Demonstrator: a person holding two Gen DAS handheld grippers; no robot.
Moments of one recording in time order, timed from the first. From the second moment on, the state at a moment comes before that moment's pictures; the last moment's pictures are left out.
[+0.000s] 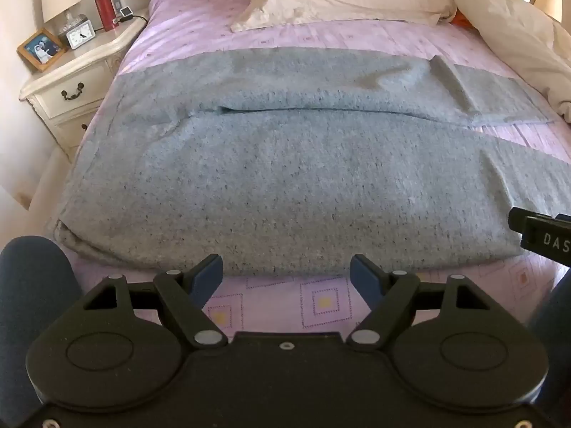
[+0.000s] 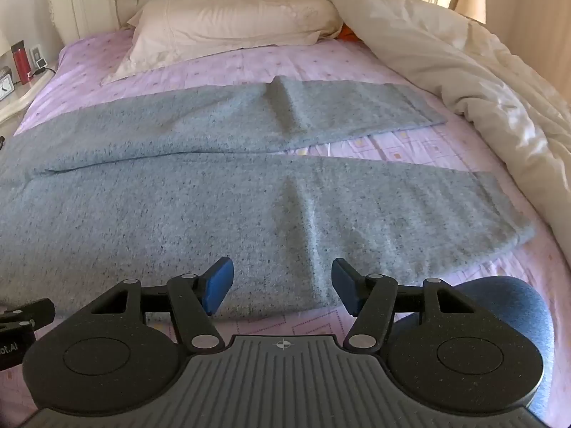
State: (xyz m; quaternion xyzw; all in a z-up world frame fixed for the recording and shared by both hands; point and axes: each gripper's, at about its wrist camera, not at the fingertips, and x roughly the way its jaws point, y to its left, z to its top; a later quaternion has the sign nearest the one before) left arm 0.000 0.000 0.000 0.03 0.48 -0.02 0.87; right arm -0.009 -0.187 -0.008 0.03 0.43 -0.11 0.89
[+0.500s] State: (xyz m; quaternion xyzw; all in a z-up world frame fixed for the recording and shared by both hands) left arm -0.001 0.000 -0.007 0.03 0.49 -0.02 0.87; right arm -0.008 -0.185 -0.010 0.03 0.43 -0.12 0.89
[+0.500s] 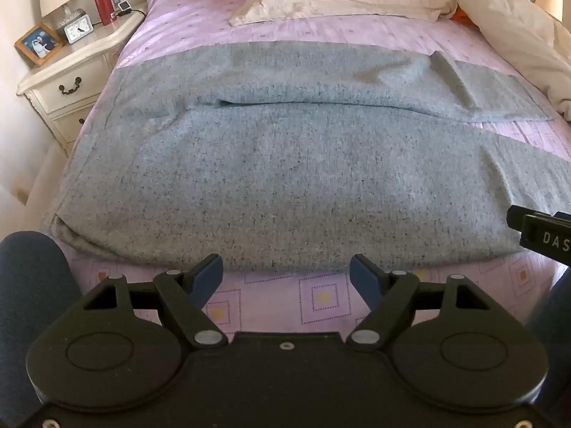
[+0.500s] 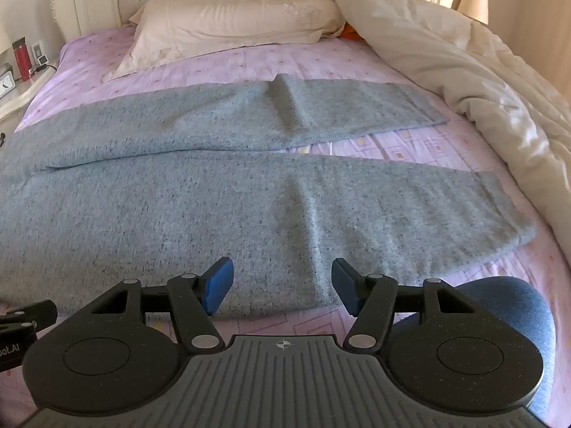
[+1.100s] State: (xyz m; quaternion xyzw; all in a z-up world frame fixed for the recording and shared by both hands) left arm 0.000 0.000 -0.008 0.03 0.49 -0.02 0.87; right arm -0.007 -0.184 -0.010 0.03 0.44 -0.11 0.89
